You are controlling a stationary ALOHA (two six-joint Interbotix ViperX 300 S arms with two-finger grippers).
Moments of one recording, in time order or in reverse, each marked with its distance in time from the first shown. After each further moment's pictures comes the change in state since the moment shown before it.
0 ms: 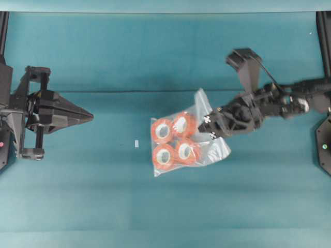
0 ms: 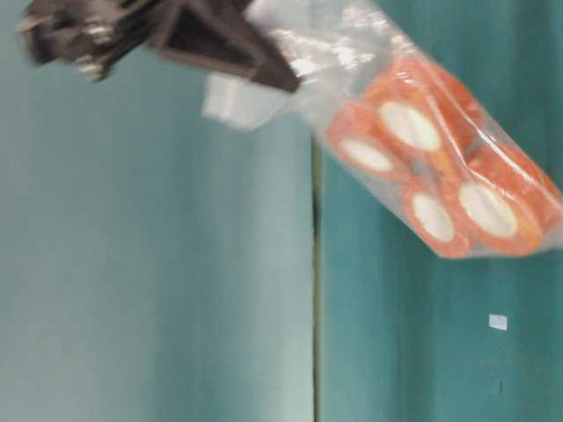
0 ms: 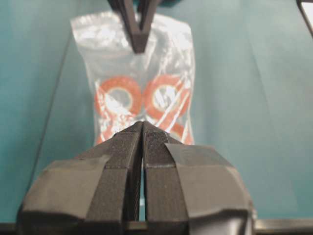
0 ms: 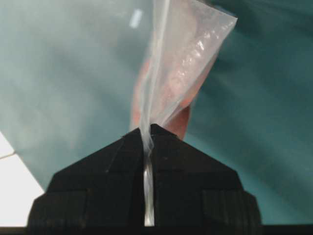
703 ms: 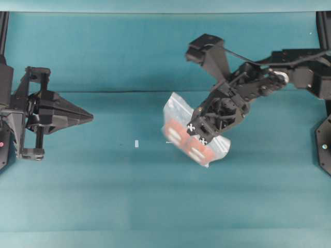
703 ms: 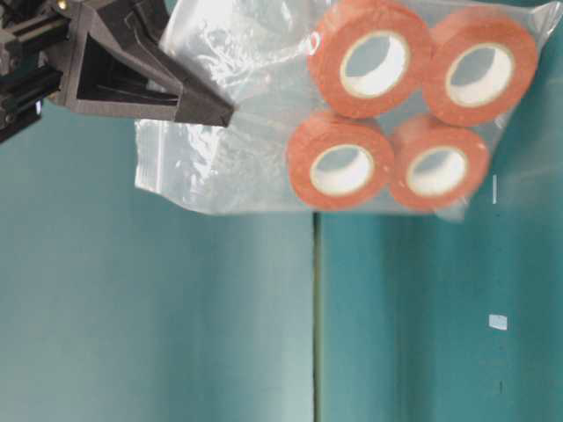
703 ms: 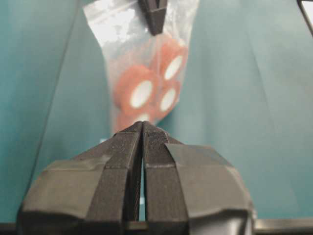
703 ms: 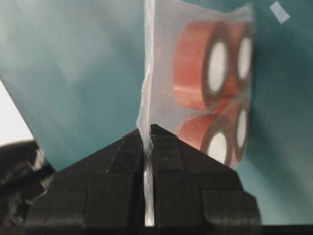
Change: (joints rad) left arm 0.000 0.002 0.000 0.000 0.000 -0.002; right arm -0.017 0.097 -0.287 -0.044 0.400 -0.219
